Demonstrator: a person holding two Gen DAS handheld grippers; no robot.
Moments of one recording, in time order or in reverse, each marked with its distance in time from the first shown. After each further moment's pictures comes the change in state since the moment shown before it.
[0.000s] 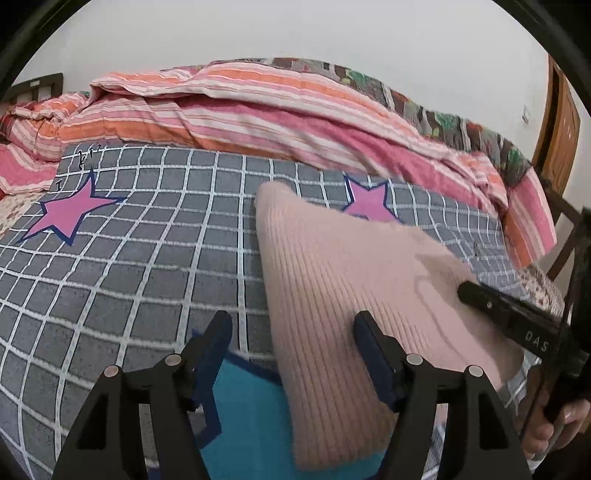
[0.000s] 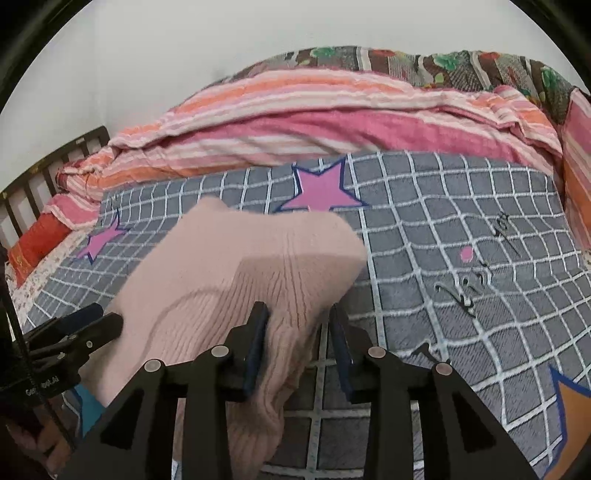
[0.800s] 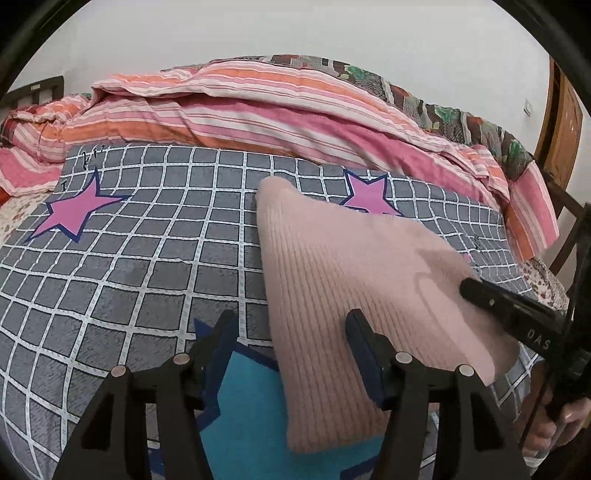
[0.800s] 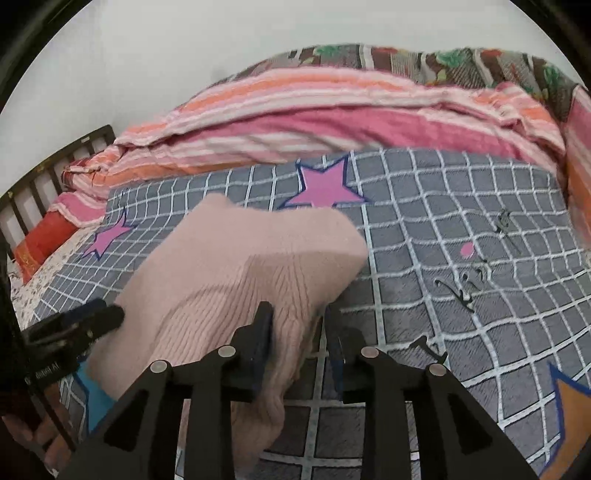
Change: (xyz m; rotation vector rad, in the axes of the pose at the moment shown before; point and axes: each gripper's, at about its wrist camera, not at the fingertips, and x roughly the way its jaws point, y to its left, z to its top) left arm -0.008 -0.010 -0.007 0.026 0.024 0.029; right arm -0.006 -0.002 -0.004 -0.008 0.010 0.021
